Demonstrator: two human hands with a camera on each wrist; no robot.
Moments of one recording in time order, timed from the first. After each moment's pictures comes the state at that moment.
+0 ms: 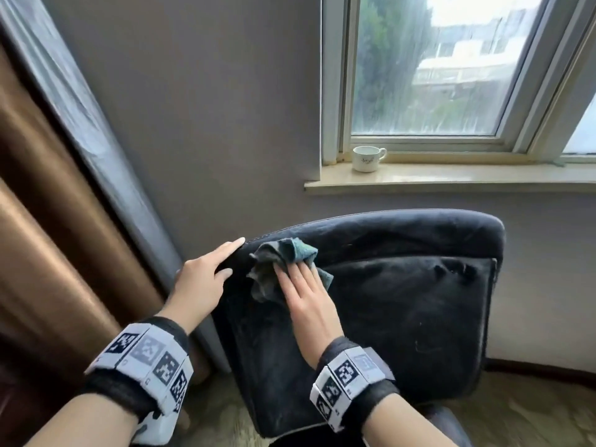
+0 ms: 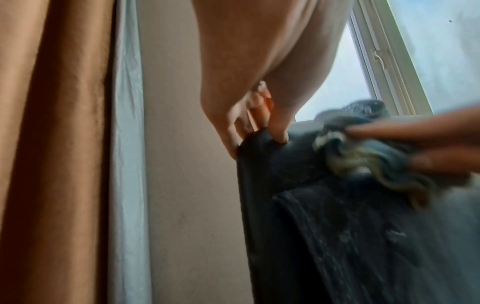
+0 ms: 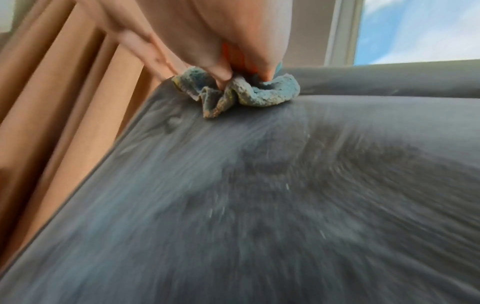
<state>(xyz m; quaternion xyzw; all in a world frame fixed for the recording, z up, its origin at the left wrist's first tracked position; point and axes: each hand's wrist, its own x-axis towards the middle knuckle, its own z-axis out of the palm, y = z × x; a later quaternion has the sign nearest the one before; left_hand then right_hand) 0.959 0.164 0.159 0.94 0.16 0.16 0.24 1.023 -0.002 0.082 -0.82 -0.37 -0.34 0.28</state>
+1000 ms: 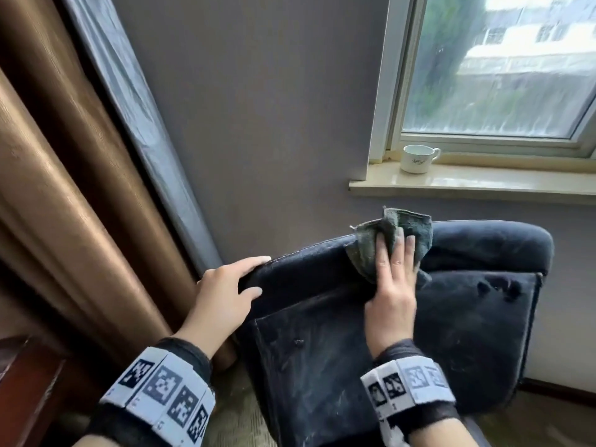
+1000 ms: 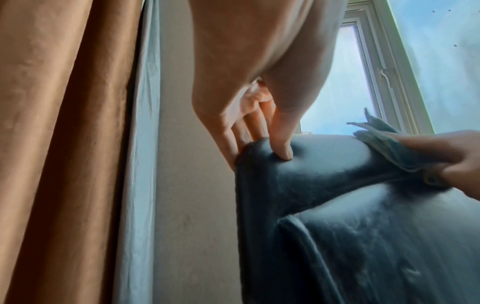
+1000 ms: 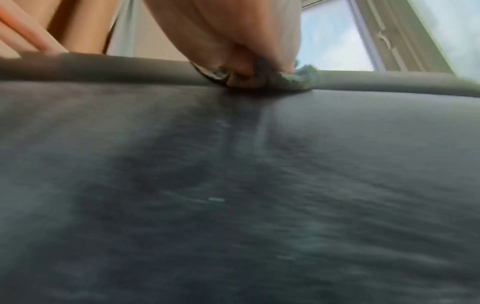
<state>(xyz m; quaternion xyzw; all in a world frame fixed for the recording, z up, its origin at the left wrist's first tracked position) 0.935 0.182 0.163 0.93 0.20 0.19 0.26 1.058 -0.010 0.085 -0.85 -0.18 -0.37 0.34</state>
